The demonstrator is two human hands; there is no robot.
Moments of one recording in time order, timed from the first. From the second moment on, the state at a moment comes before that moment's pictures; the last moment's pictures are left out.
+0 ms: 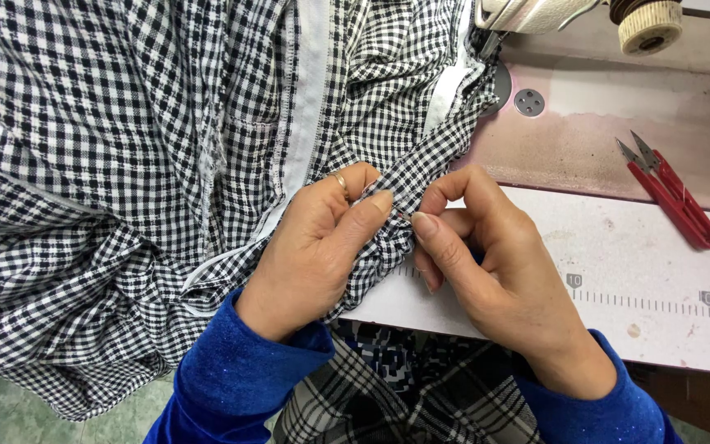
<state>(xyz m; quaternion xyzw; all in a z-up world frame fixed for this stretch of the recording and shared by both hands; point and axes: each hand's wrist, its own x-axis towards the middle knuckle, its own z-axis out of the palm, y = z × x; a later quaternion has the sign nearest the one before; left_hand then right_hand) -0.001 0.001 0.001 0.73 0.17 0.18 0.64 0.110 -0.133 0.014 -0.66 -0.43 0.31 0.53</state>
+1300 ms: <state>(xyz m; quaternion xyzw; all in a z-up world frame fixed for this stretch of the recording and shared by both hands) -0.028 -0.022 0.020 0.83 0.14 0.20 0.50 0.110 -0.155 0.036 -0.73 -0.53 0.07 0.43</state>
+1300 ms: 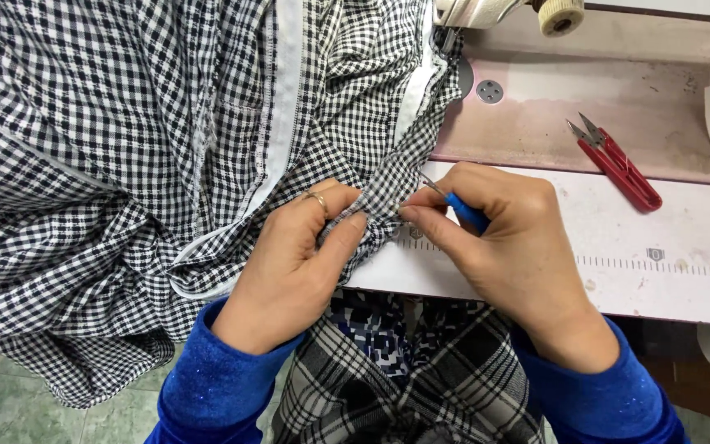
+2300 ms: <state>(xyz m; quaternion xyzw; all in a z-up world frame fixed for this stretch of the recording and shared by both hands) -0.033 -0.034 0.019 0.87 0.20 0.17 0.43 0.095 -0.160 0.023 -0.73 -0.45 0.08 0.51</state>
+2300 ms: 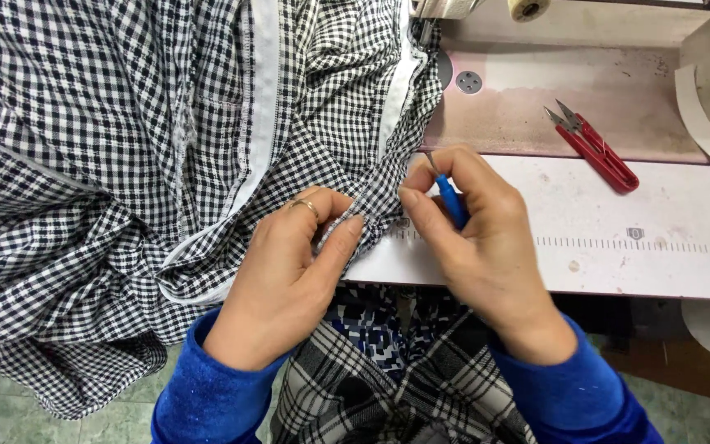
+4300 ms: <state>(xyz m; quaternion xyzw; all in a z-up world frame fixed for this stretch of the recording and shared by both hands) -0.031 -0.094 0.014 0.99 0.01 0.13 -0.10 0.144 -0.180 0.008 -0.67 -0.66 0.02 0.35</state>
